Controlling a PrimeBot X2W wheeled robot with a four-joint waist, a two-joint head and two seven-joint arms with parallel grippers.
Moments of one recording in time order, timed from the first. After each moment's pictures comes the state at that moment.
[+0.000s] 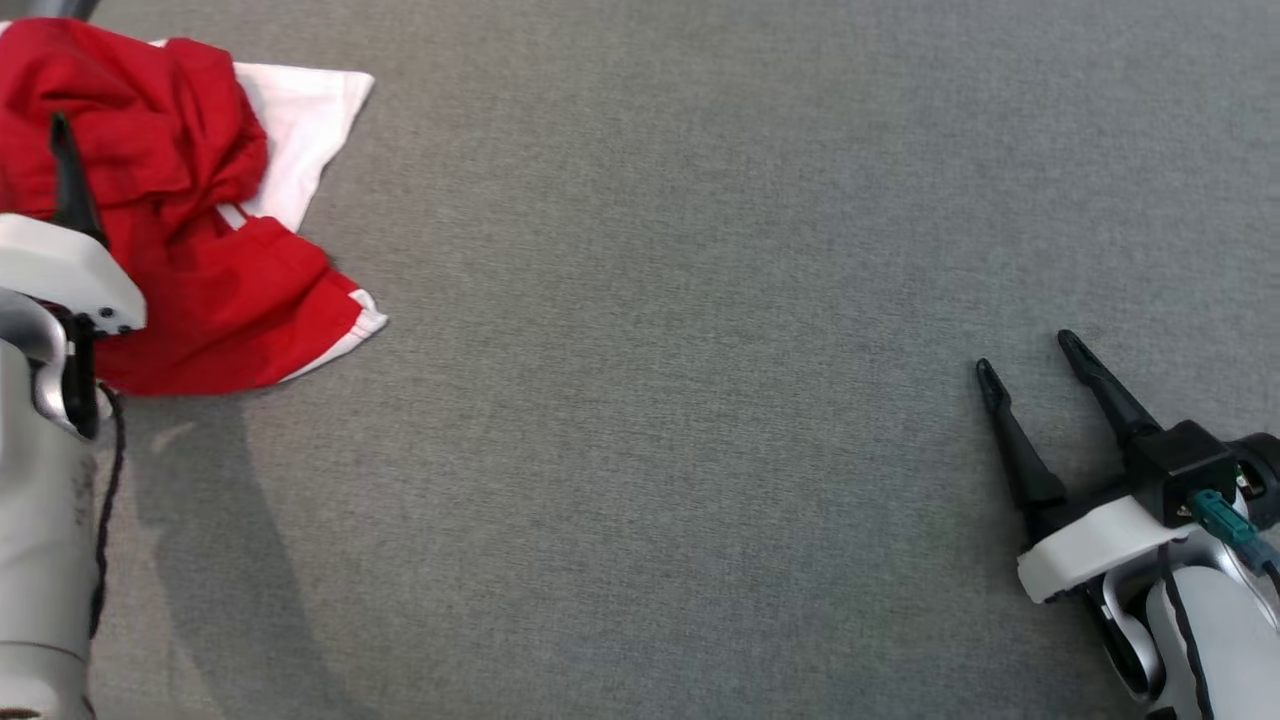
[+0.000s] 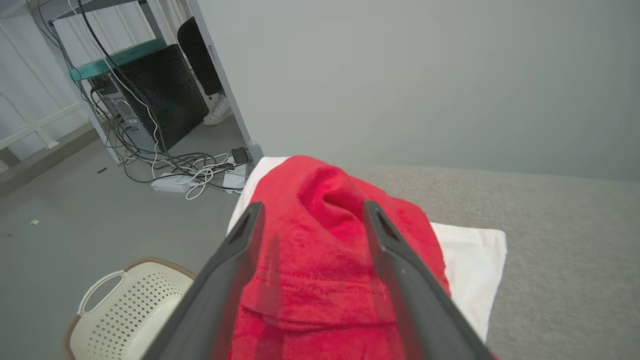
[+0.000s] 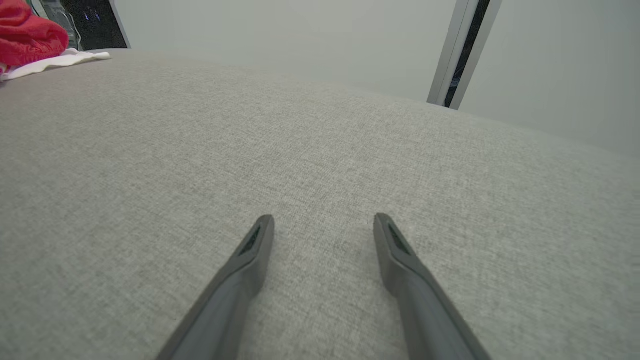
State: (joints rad) left arm -0.87 0.27 0.14 0.94 -0.12 -0.01 -0.22; right arm -0.29 -0.23 0.17 0.33 0.09 0.13 -0.26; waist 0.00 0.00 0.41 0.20
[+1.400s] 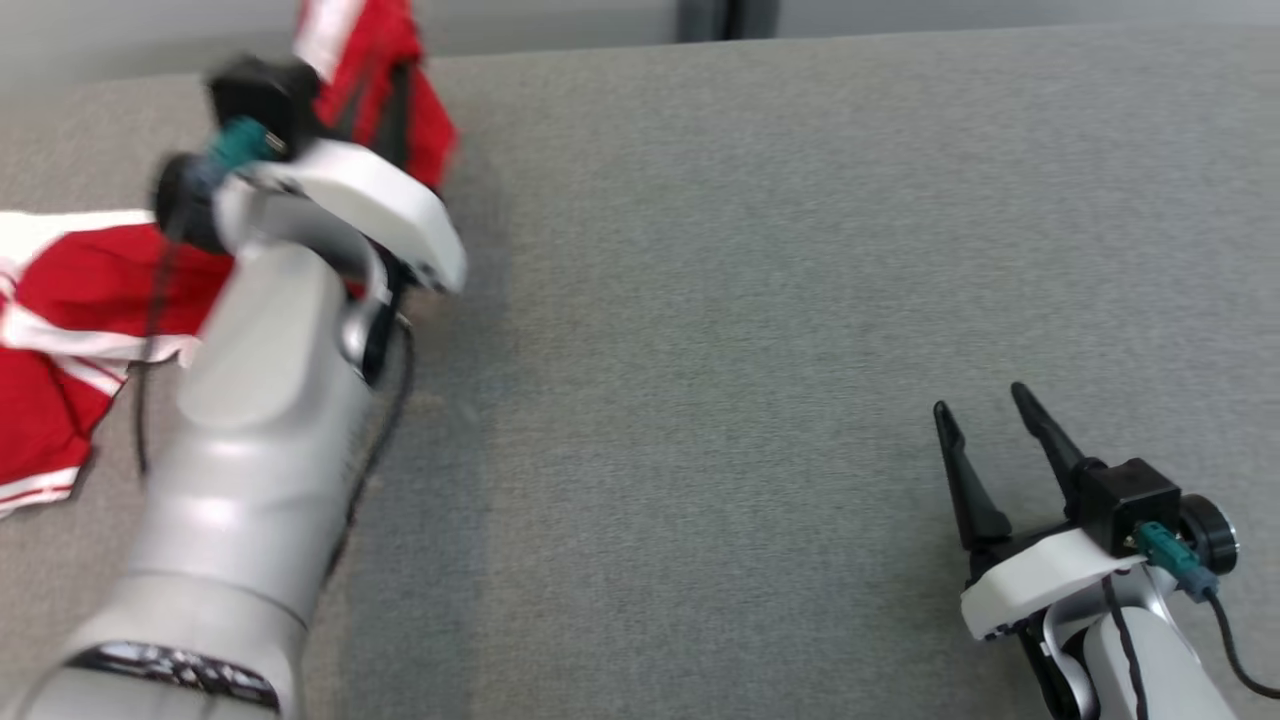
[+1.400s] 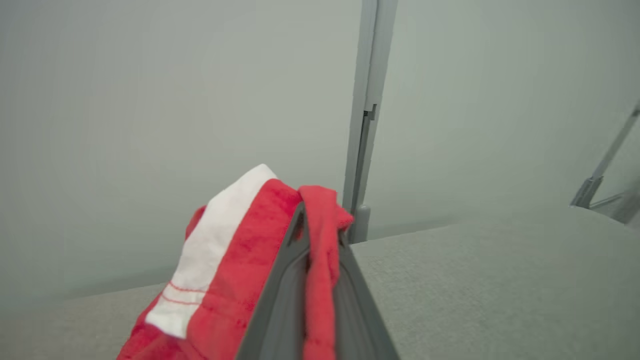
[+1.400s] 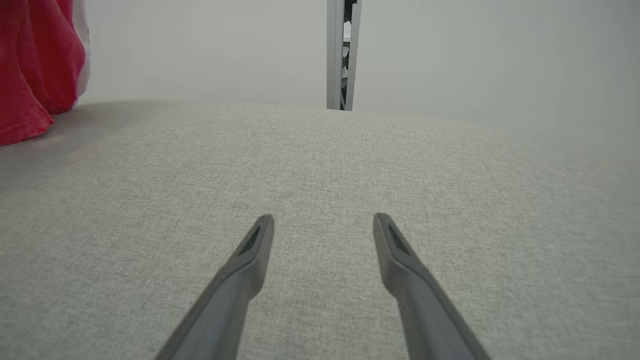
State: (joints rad) left arm -1.03 0.05 -0.22 1.00 -0.27 -0.08 -0.26; right arm -0.26 -0.09 0.12 0.39 0.10 0.13 -0.26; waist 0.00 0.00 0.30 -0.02
